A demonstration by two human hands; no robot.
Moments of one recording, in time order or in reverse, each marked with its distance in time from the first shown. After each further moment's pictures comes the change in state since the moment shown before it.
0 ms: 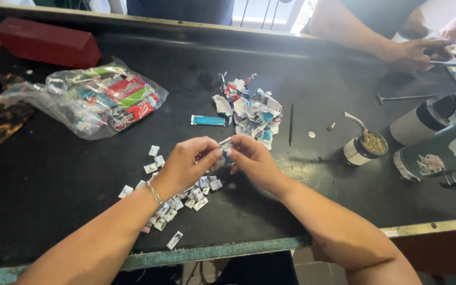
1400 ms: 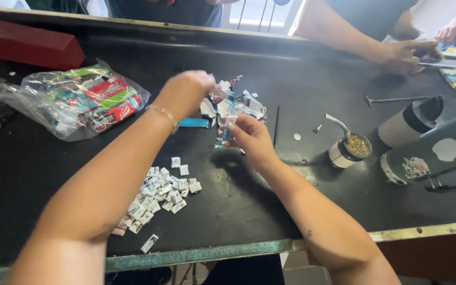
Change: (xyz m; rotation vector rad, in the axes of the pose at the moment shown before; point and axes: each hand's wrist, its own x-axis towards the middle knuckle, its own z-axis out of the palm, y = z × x) left_hand 0.160 -0.059 -0.003 0.915 -0.068 0.283; right_hand 0.031 -0.011 -0.039 0.194 0.292 0.094
